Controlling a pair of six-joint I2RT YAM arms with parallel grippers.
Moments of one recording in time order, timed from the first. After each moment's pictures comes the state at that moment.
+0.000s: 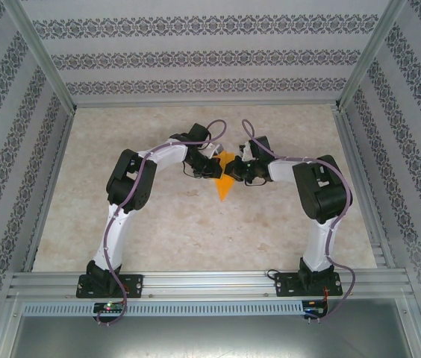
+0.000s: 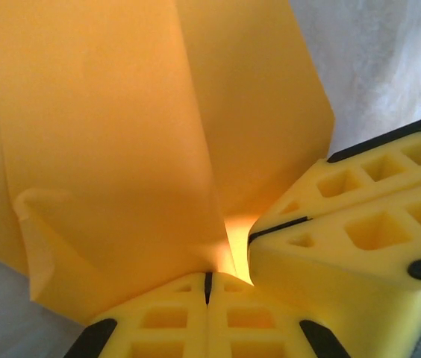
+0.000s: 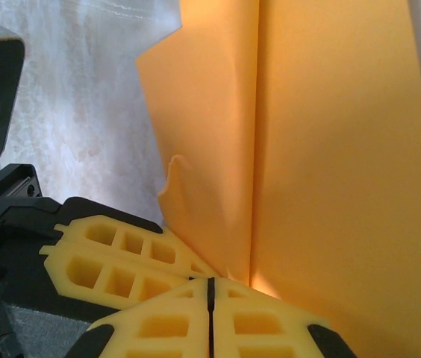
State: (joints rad) left arm -0.47 2.33 1.75 -0.64 0.64 -0.26; right arm 0.32 1.97 1.06 0.03 -0.63 0.74
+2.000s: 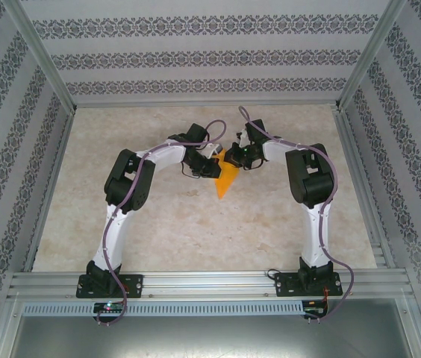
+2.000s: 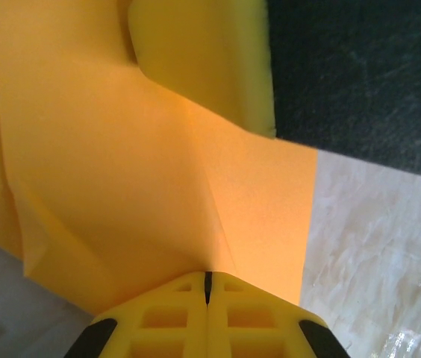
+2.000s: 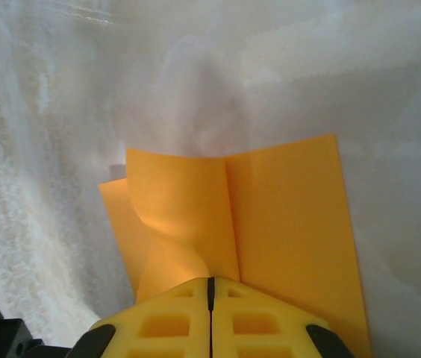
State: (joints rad) left arm -0.46 2.30 1.71 -0.60 0.63 -0.21; right arm 0.27 2.20 1.45 -0.29 -0.59 0.61
